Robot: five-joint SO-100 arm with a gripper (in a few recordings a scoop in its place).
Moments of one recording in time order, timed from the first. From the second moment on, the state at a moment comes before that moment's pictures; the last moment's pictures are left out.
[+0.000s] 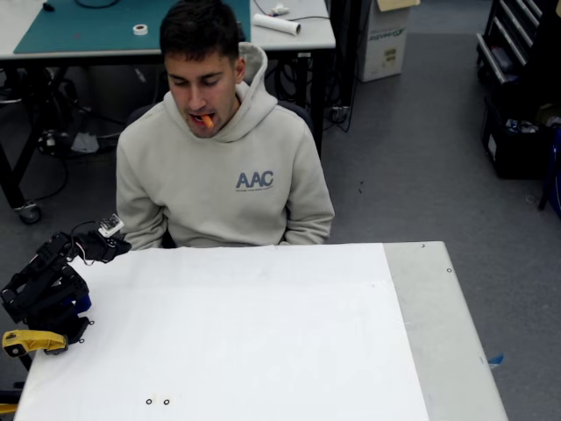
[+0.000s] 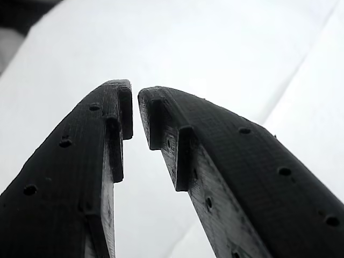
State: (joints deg) arm 0.2 188.4 159.0 65.7 9.2
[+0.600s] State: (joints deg) arm 0.7 188.9 167.3 67.7 9.2
